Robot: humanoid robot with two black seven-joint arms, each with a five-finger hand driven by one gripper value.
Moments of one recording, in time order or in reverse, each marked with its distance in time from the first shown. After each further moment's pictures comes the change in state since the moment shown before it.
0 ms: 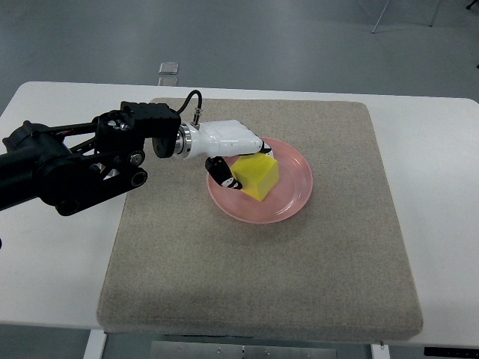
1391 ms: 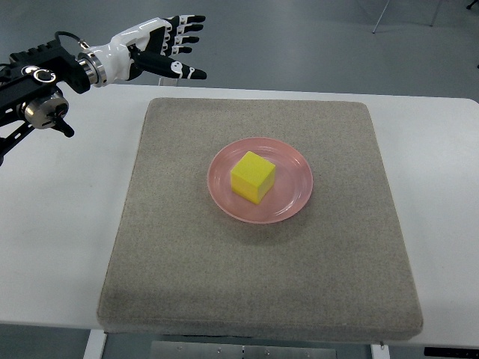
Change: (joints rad) left arm -0.045 0.189 -0.070 0.251 -1.406 -0.004 -0.003; right arm 0.000 0.000 0.000 0.000 0.000 0.000 0.000
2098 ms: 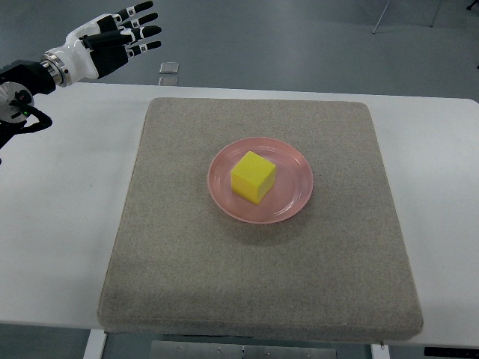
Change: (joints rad) left arm 0.070 -0.008 -0.097 0.213 -0.492 -0.266 0.157; right arm 0.000 0.000 0.000 0.000 0.000 0.000 0.000
